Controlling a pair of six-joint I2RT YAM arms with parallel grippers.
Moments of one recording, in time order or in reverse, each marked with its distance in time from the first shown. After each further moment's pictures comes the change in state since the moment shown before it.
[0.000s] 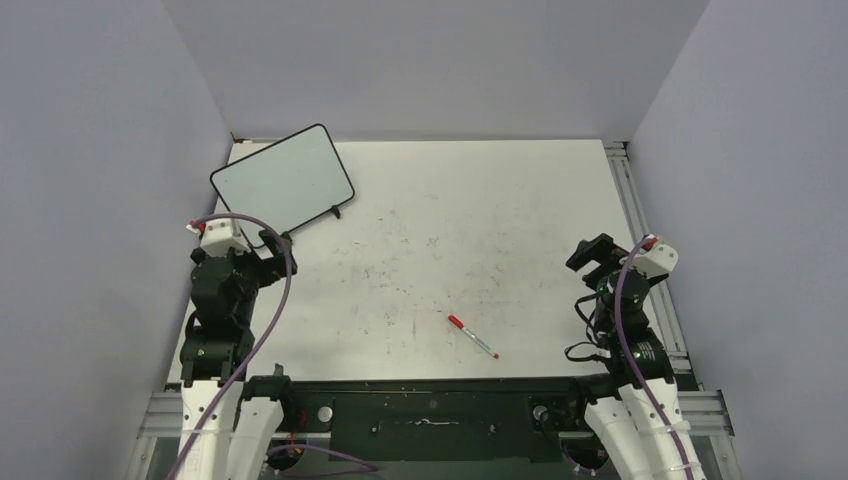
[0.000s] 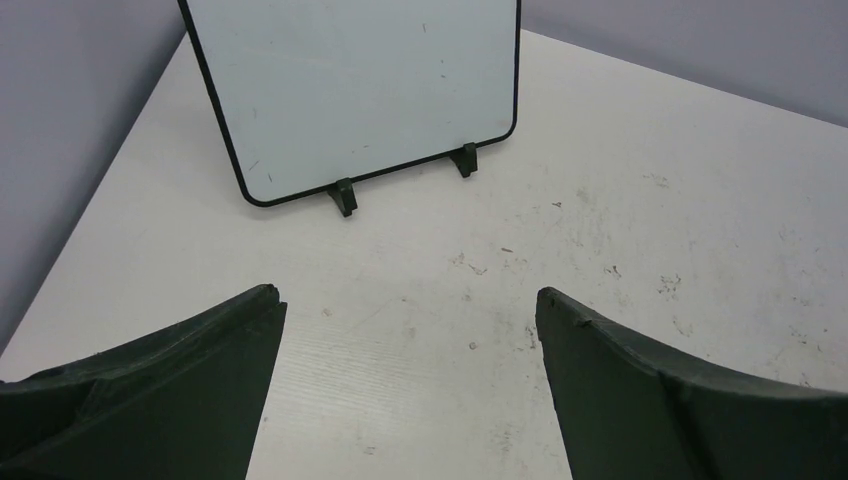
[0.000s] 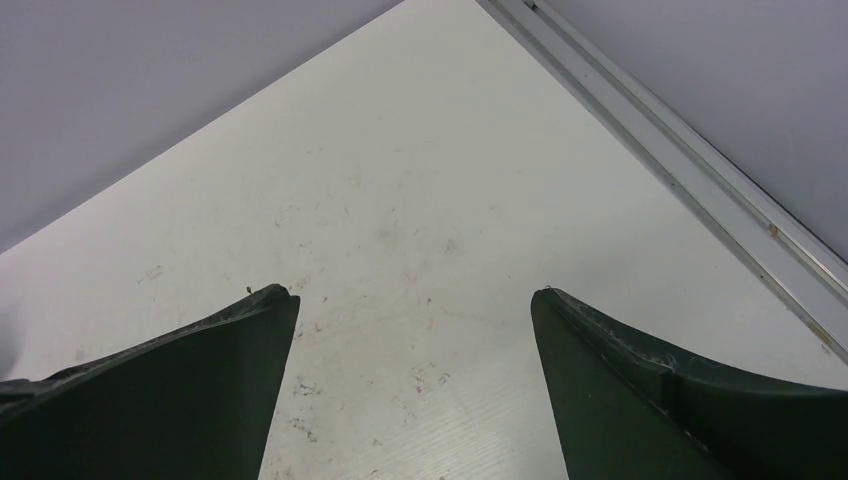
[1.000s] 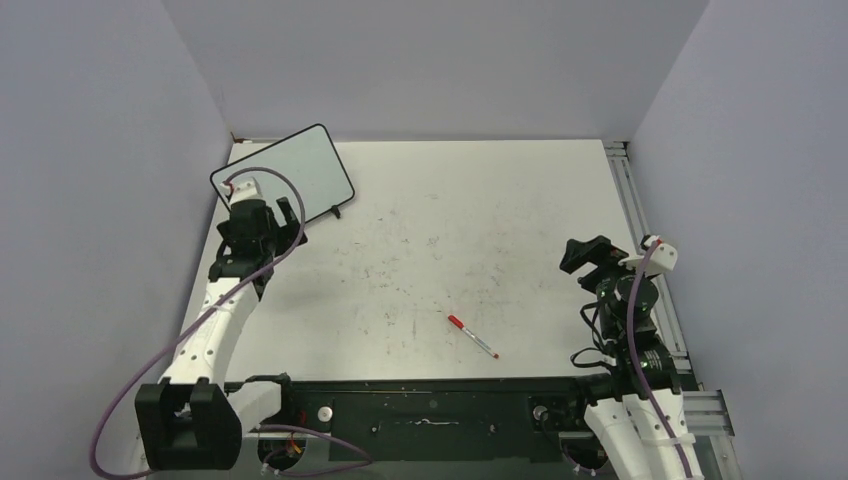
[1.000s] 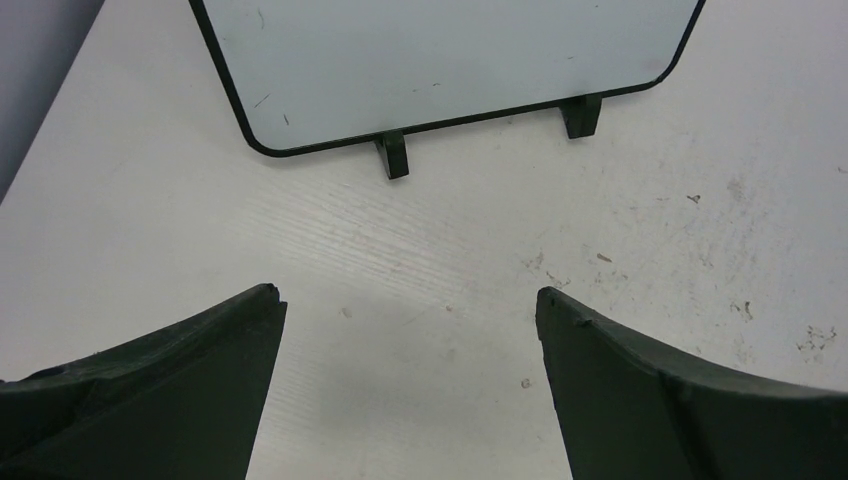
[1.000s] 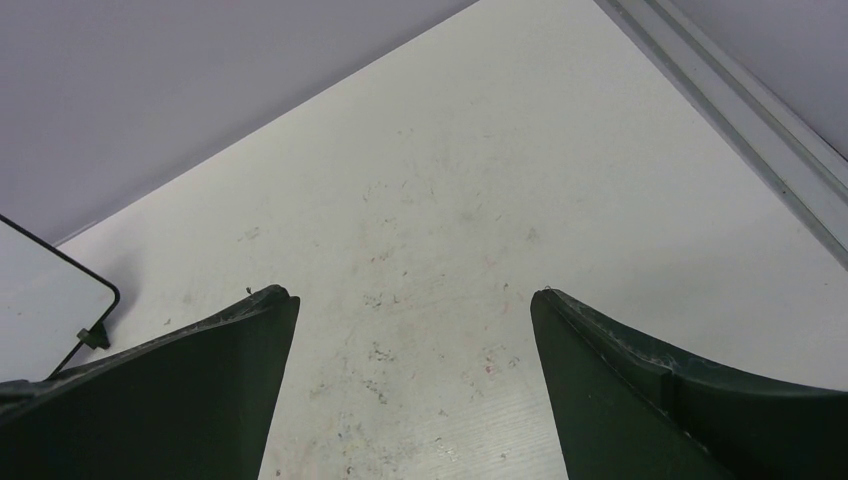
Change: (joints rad) left arm -0.002 0.529 0.085 0.109 -0.132 -0.074; right arm 0.000 -0.045 0.037 -0.030 -0.165 0.035
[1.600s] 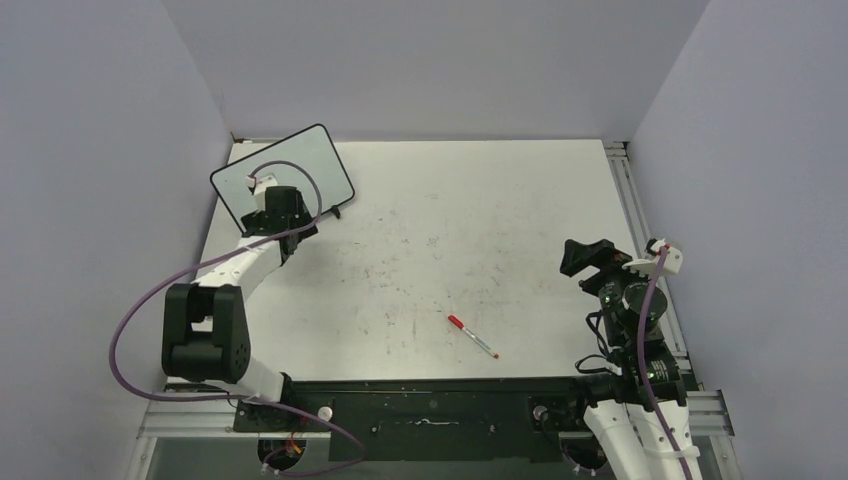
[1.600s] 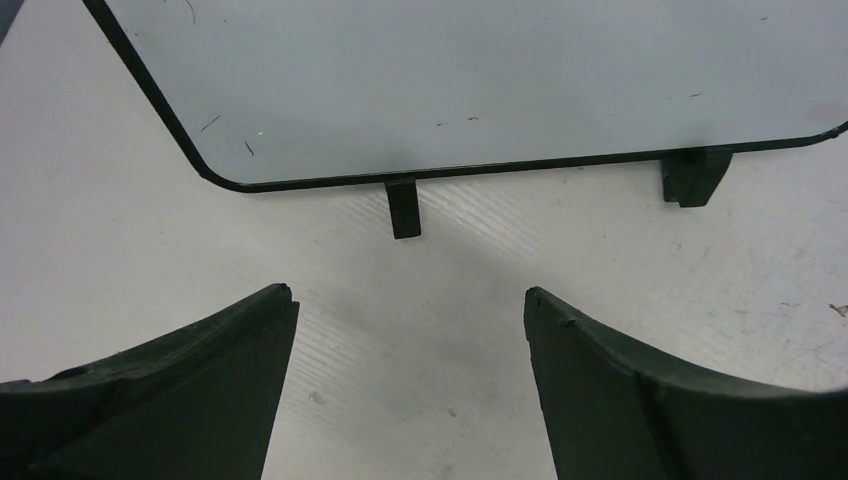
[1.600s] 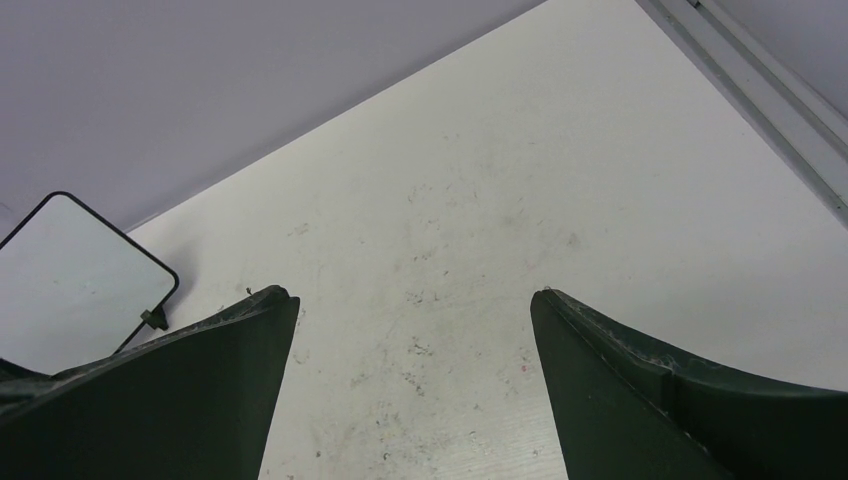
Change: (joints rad) left arm -0.061 0.444 0.104 0.169 -0.197 -0.090; right arm 0.000 -0.059 0.032 -0.035 -0.074 0.023
